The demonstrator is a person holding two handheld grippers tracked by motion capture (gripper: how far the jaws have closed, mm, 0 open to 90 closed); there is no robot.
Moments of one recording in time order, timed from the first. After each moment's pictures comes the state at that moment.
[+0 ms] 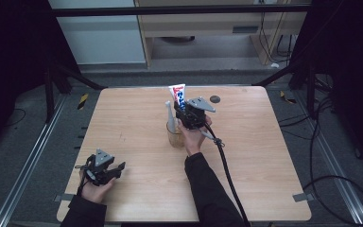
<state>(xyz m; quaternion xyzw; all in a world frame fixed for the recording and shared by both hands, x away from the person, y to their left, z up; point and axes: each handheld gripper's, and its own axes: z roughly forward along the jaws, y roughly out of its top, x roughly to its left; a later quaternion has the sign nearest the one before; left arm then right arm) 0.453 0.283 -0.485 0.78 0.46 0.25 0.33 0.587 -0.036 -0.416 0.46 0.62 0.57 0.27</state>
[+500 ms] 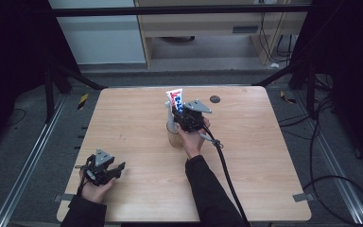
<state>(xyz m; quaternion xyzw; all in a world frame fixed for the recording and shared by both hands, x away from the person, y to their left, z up) 0.453 0.284 -0.485 0.78 0.46 0.25 0.33 0.584 -0.031 -0.424 0.46 0.65 0.54 0.26</state>
